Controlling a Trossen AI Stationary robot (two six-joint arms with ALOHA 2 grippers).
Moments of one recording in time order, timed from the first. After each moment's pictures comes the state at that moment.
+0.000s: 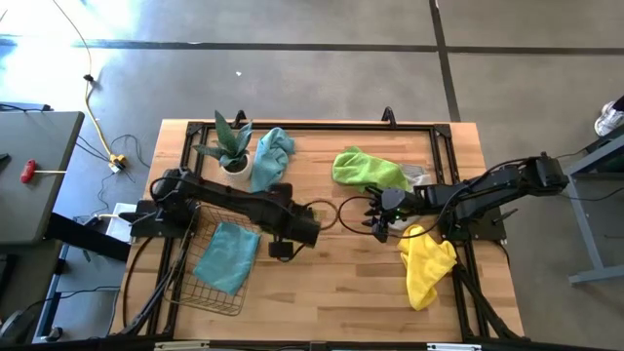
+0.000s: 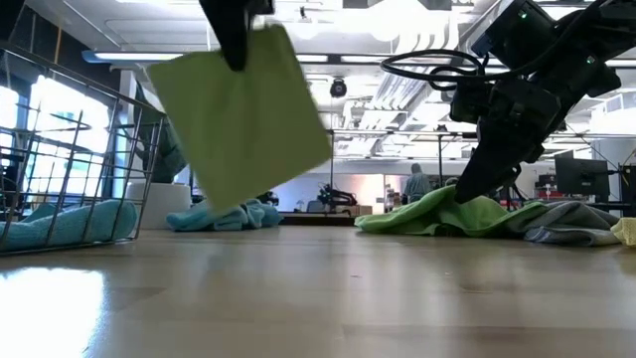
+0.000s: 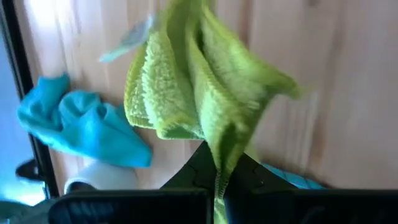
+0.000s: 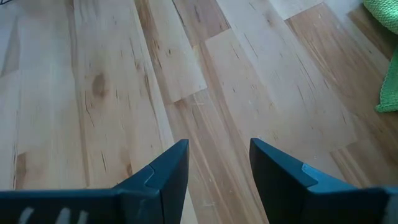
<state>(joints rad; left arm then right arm) -0.17 1.96 1.93 -1.57 -0.34 -0.30 0.03 1.23 0.43 0.01 0.02 0.44</state>
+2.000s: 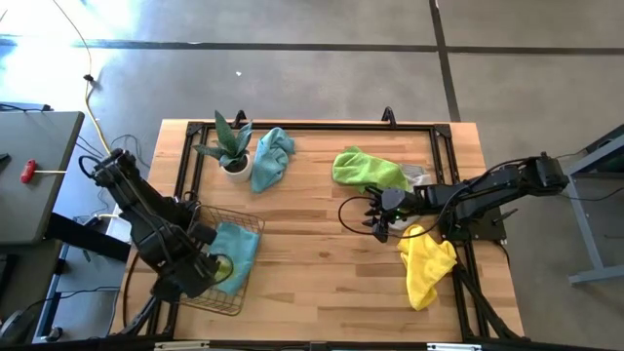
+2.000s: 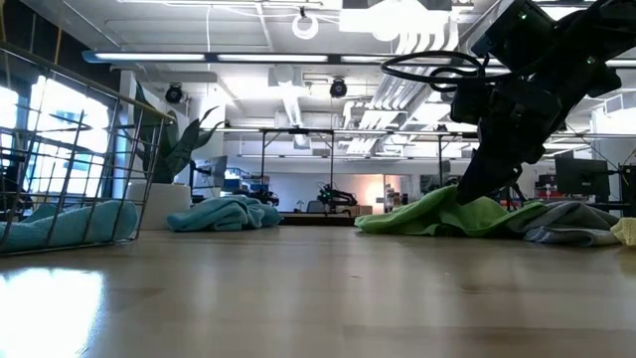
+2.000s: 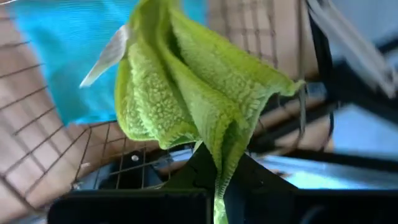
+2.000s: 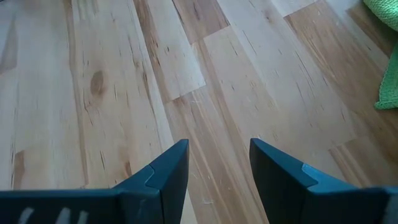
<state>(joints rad) -0.71 1.43 1.40 -1.57 0.15 -0.37 0.03 1.23 0.43 0.00 0.02 0.44</state>
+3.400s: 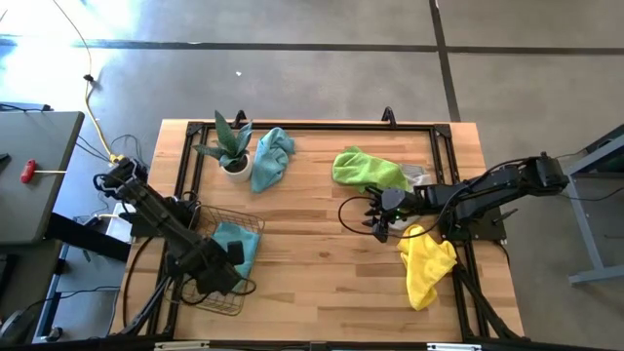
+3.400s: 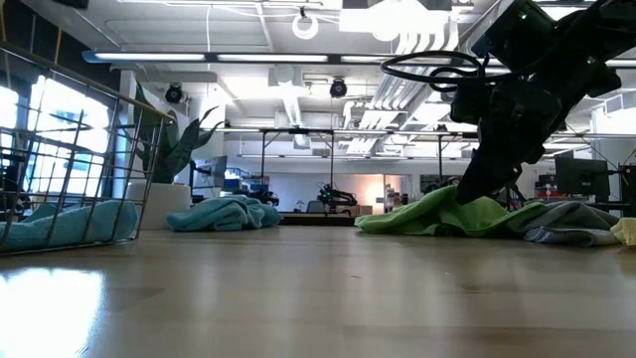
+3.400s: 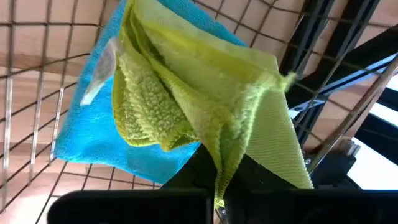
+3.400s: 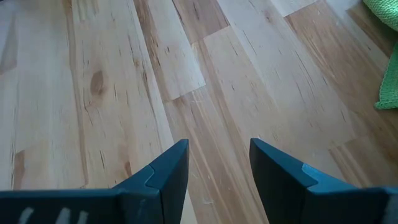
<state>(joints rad) -0.59 1.56 1.30 -1.53 0.07 0.67 0.03 1.23 0.43 0.00 0.02 0.44</state>
